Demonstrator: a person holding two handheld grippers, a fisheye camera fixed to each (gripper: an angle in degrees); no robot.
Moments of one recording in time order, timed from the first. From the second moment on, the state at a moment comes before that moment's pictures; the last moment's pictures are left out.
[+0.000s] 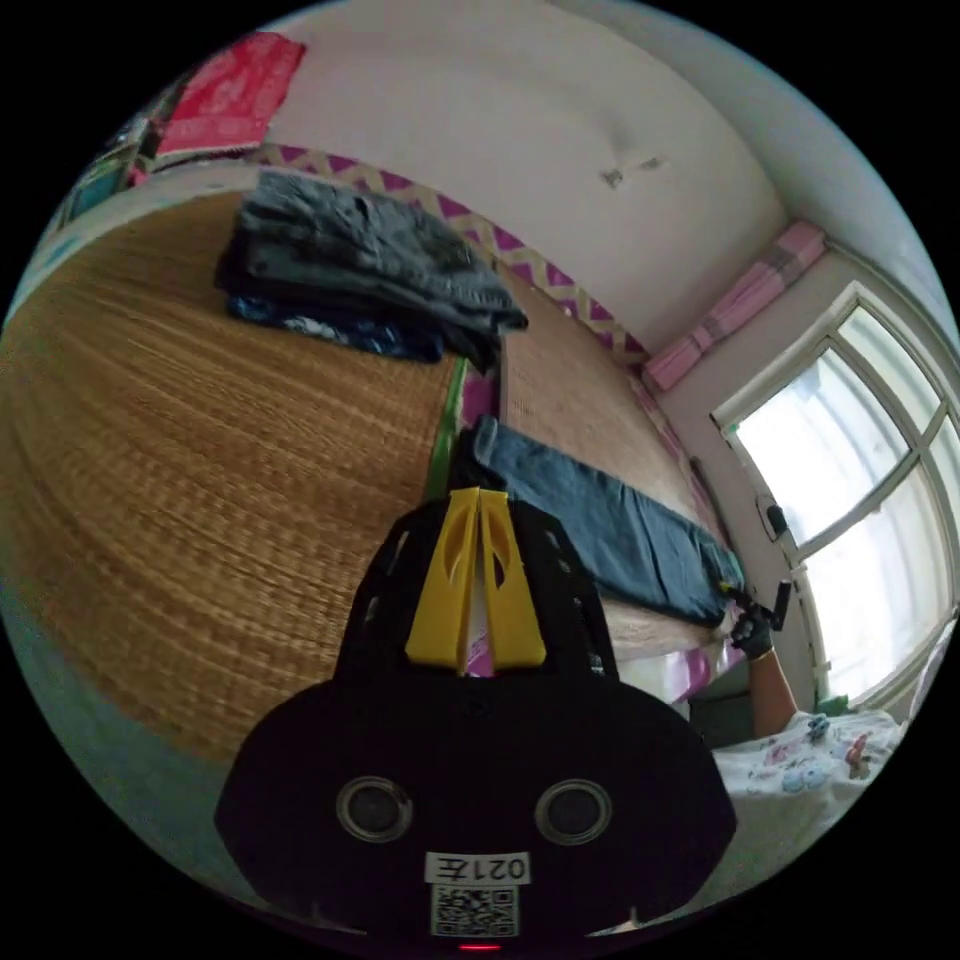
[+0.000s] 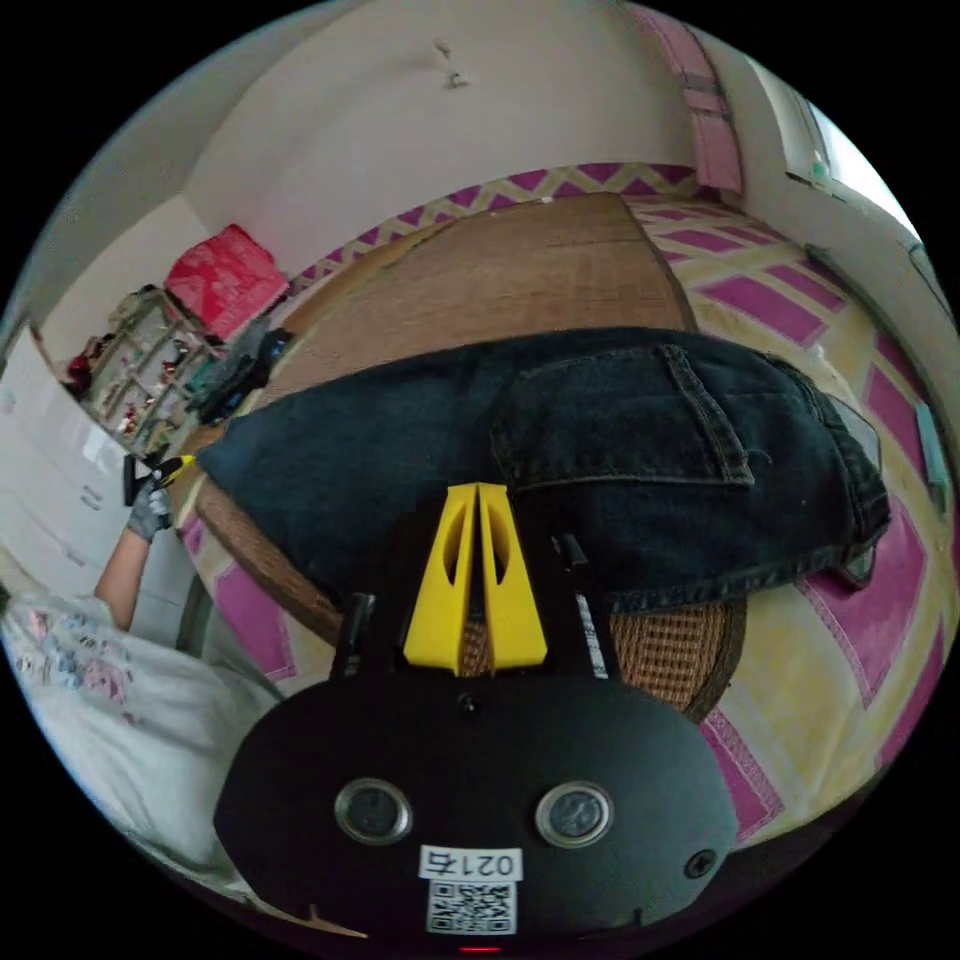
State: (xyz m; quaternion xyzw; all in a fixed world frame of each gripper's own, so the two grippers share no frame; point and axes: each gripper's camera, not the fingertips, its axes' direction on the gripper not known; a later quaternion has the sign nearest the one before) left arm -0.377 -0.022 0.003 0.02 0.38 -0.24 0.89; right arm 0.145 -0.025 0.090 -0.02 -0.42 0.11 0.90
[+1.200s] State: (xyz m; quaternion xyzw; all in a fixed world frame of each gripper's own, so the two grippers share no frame) left arm -0.233 -0.146 0.004 0.08 0.36 0.34 0.86; right arm 0.323 -0.161 0.155 -0.07 -0.48 -0.23 0.84
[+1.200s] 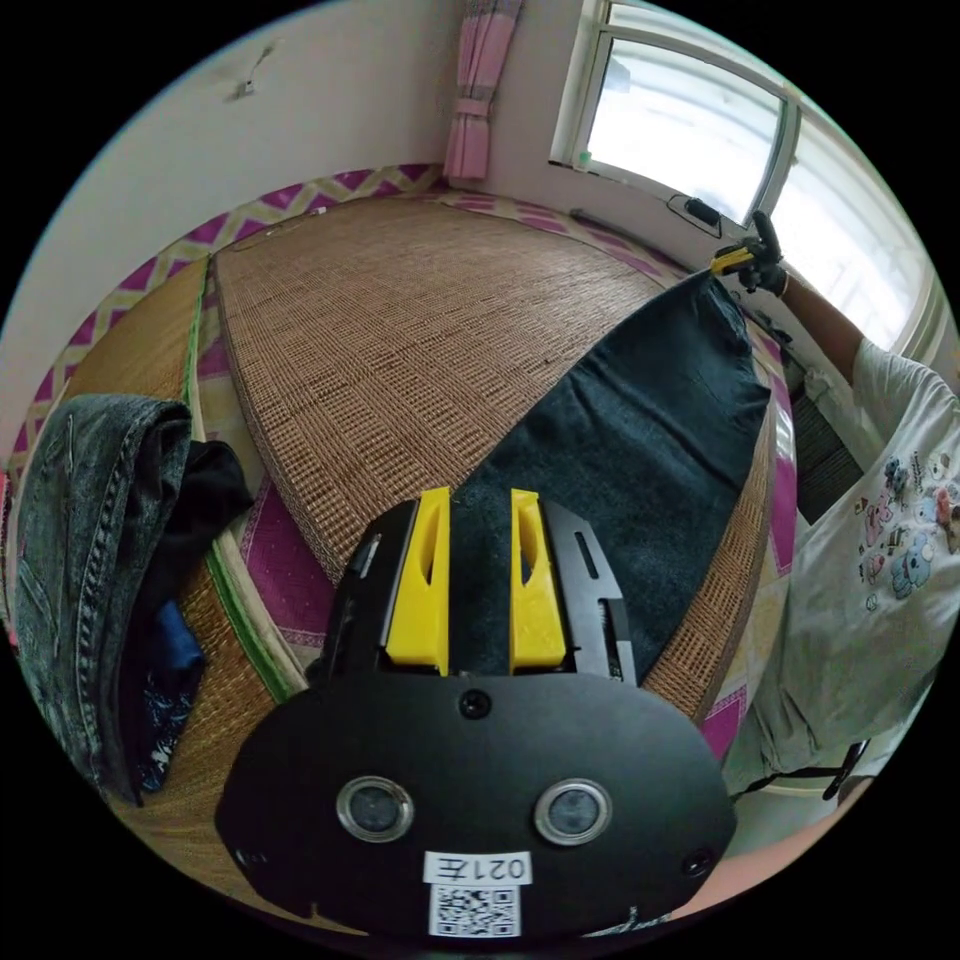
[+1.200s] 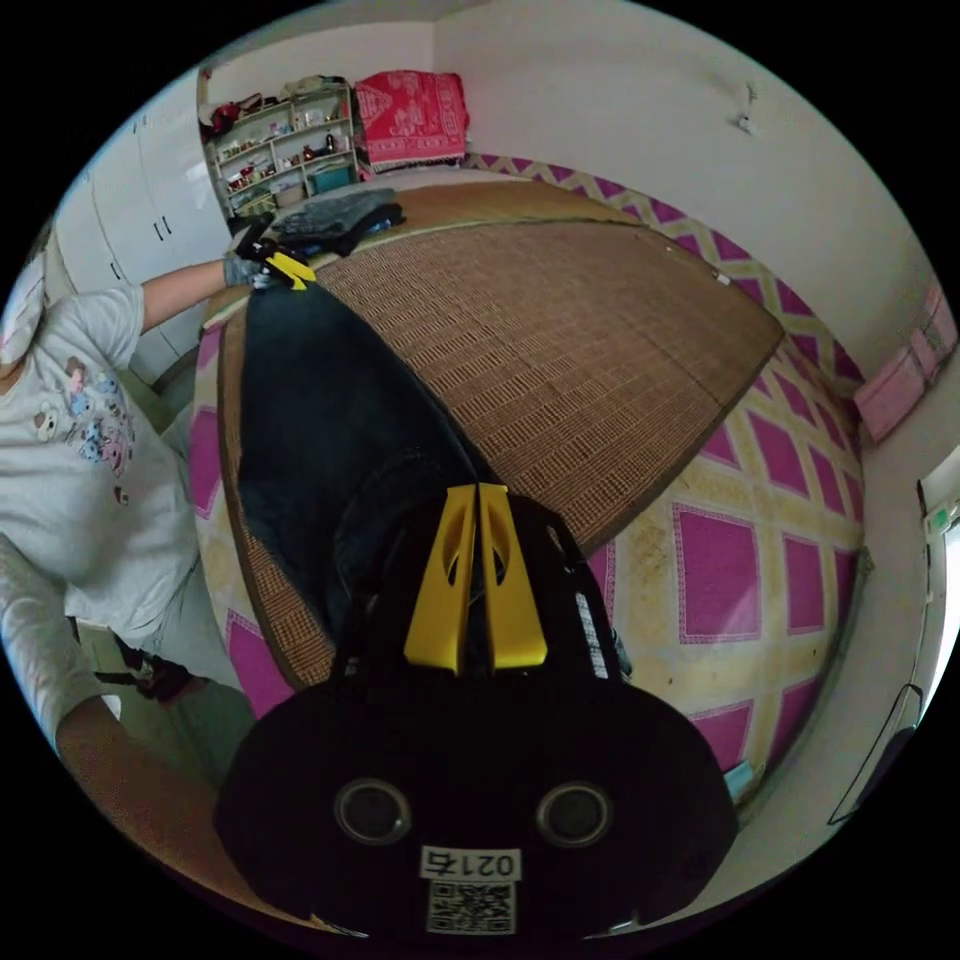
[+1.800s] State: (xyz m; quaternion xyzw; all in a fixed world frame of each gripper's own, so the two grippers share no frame) left arm -0.347 -0.041 -0.093 0.22 0.38 0.34 0.83; right arm 0.430 -0.072 0.034 0.00 -0.48 -0.21 0.85
